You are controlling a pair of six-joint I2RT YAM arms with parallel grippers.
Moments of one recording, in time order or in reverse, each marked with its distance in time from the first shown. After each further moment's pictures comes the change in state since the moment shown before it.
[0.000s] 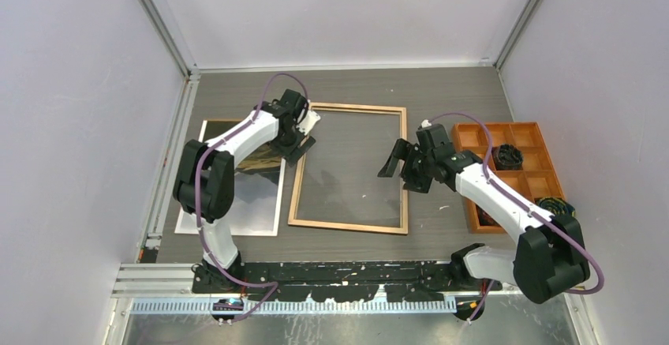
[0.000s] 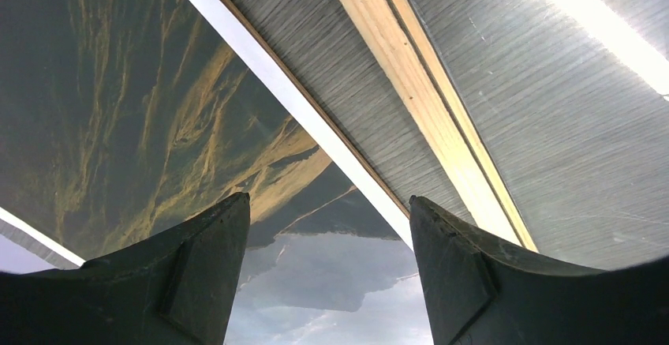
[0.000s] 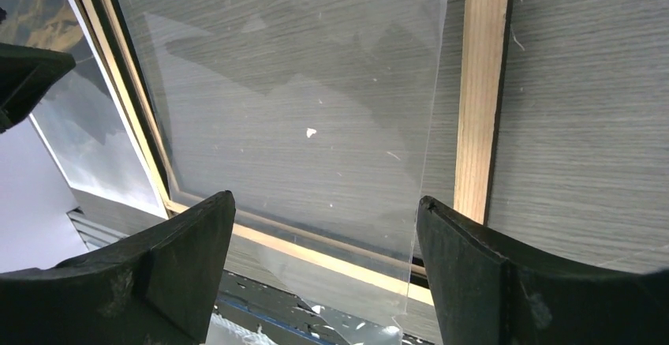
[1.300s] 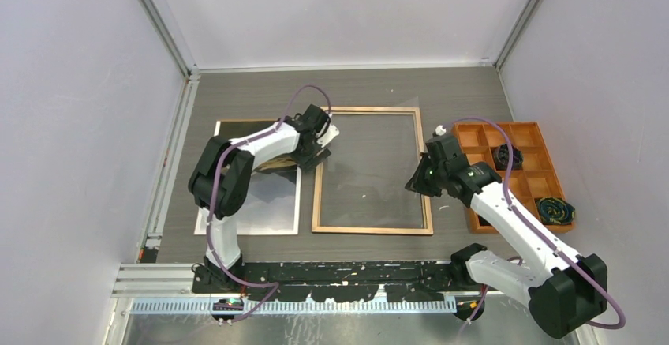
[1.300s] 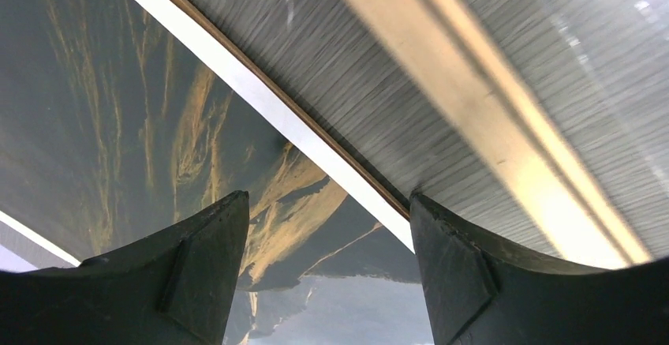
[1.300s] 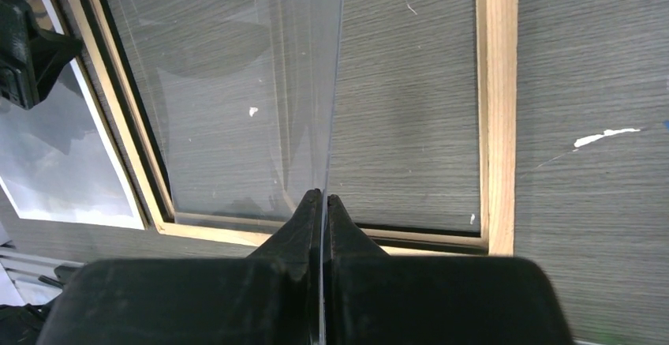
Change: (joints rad) left arm -0.140 0.104 -0.044 0.174 -0.110 0.029; right arm 0.032 -0.219 -0.015 -0.198 0.193 -0.027
